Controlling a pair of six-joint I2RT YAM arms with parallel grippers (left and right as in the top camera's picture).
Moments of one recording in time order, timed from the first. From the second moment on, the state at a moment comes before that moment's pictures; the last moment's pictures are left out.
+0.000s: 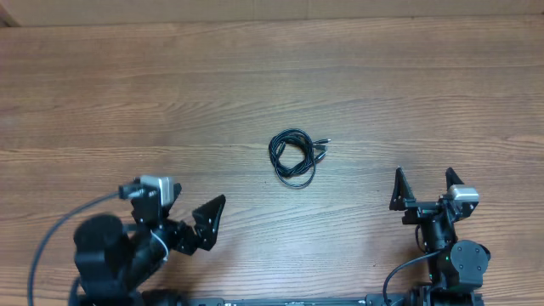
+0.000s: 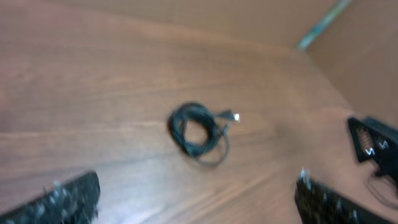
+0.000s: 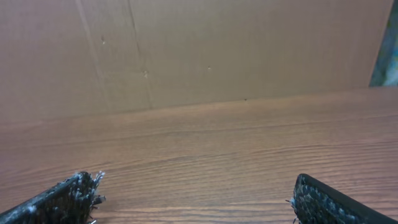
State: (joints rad) left arm 0.03 0.47 0.77 -0.82 0.55 -0.21; right arm -0.09 0.01 0.02 -0.02 -0.12 0.12
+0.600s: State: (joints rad) left arm -0.12 1.13 1.16 -0.89 0.38 -0.34; right arm -0.09 0.01 0.02 -0.02 -0.12 0.12
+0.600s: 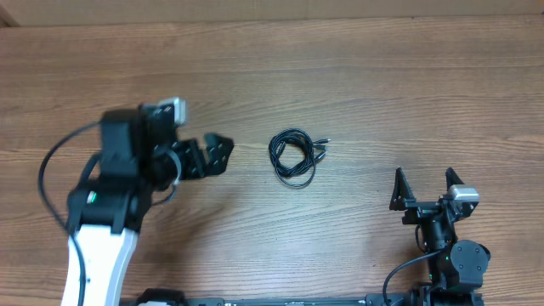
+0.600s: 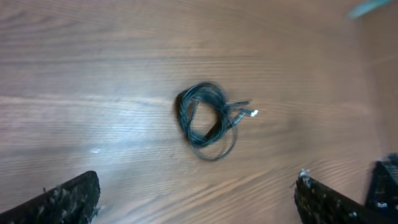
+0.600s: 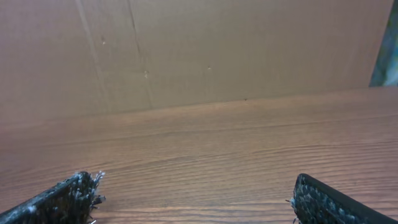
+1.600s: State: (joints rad) left arm -0.54 2.04 1.41 -0.55 0.00 0.39; right arm -0.09 0.01 0.02 -0.02 -0.12 0.12
